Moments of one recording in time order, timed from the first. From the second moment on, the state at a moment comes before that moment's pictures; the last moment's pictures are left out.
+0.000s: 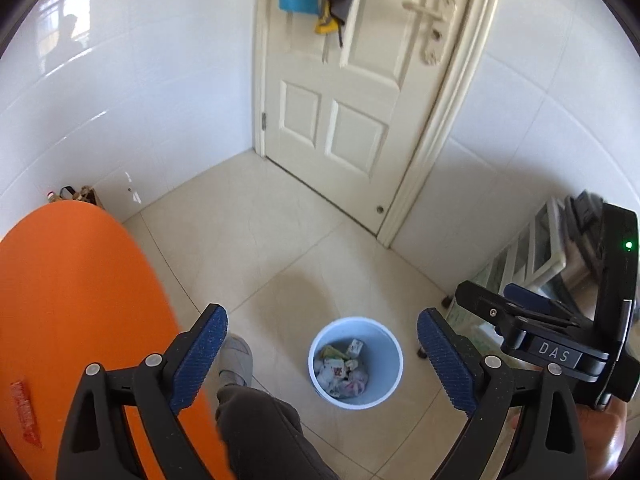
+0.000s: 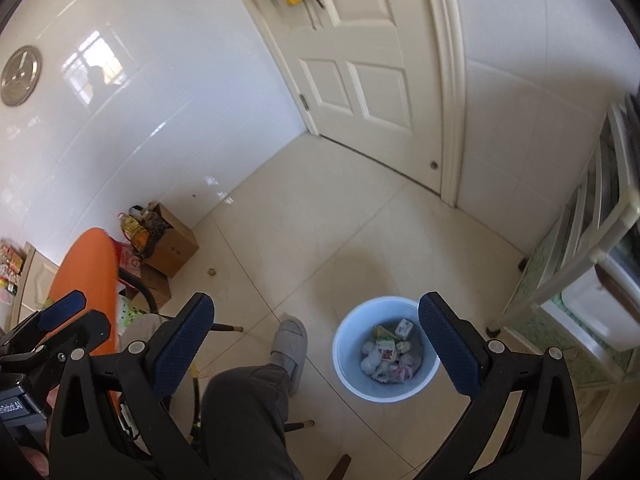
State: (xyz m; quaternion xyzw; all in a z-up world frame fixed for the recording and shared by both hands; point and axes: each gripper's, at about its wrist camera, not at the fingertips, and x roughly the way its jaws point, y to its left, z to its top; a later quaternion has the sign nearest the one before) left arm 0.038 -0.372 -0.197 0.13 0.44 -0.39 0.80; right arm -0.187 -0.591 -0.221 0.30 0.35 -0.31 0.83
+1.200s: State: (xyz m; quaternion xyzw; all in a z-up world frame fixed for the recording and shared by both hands) left arm -0.162 0.048 -0.090 -0.05 0.33 -0.06 0.94; right arm 0.032 -0.253 -0.161 0.07 0.38 -0.05 0.92
